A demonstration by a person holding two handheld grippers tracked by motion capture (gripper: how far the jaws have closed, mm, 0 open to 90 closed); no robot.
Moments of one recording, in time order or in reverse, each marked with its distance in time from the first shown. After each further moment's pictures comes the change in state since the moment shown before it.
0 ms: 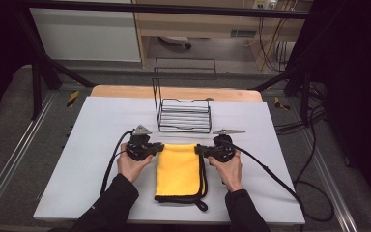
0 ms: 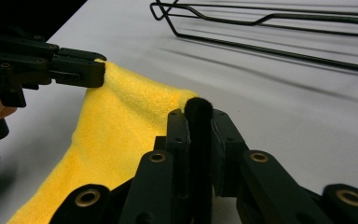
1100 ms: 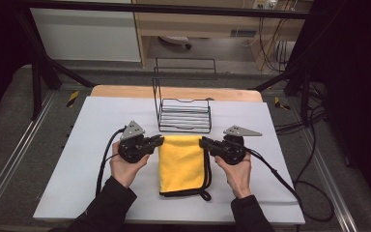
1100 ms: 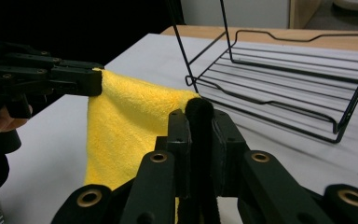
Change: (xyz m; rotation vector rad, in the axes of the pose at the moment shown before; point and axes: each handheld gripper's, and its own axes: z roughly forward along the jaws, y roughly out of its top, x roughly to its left) left arm -0.034 0.021 -0.055 -0.220 -0.003 0.099; right arm 0.032 0.011 -0.055 -0.215 0.012 -0.124
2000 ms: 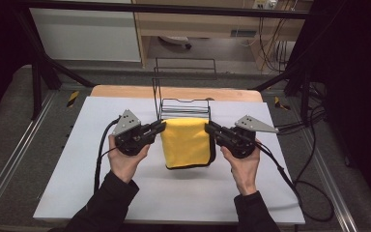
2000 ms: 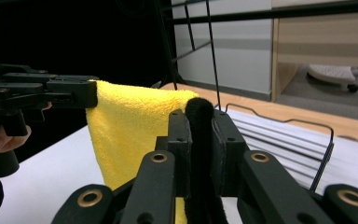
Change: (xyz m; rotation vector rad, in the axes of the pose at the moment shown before) left arm -0.018 0.042 -0.024 -0.200 0.012 0.057; right arm 0.019 0.039 -0.034 -0.206 -0.034 -0.109
